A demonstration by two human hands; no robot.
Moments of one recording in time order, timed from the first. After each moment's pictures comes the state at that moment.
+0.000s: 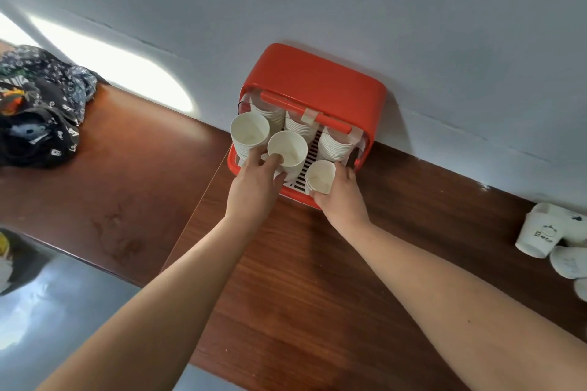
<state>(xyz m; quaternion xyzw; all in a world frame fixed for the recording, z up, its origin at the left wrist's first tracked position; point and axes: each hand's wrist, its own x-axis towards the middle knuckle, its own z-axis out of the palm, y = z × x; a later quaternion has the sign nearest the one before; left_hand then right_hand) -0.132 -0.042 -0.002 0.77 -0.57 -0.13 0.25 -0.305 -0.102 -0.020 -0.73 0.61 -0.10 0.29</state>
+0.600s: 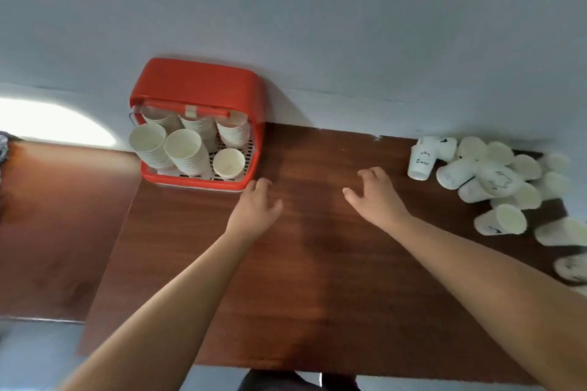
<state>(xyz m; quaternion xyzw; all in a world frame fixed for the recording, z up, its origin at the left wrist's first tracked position) -0.302 -0.005 0.018 0.69 -0.61 -0.34 0.19 -0.557 -0.042 0.056 -0.68 0.70 -0.02 0.21</state>
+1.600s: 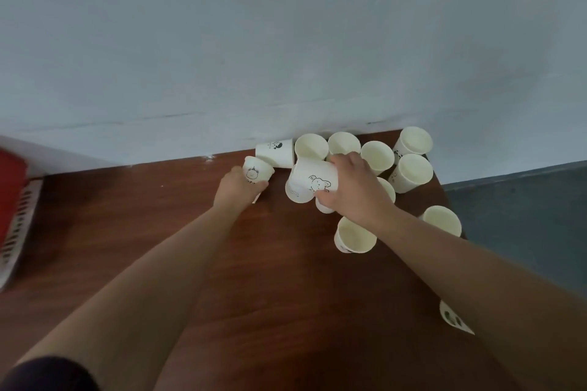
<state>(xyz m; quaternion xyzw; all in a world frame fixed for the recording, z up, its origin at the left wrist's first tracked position) -0.699 -0.192 -0.074 0.72 -0.57 -0.38 0.10 -0.924 -0.112 0.015 -0.66 0.73 -0.07 0.17</state>
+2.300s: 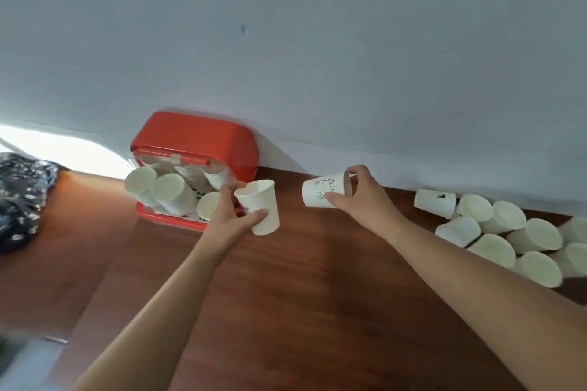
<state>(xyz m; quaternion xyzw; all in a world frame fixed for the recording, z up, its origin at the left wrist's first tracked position) -0.339 -0.042 0.087 0.65 -0.43 -0.47 0.42 -0.603 -0.132 0.112 -0.66 0.62 -0.18 0.39</state>
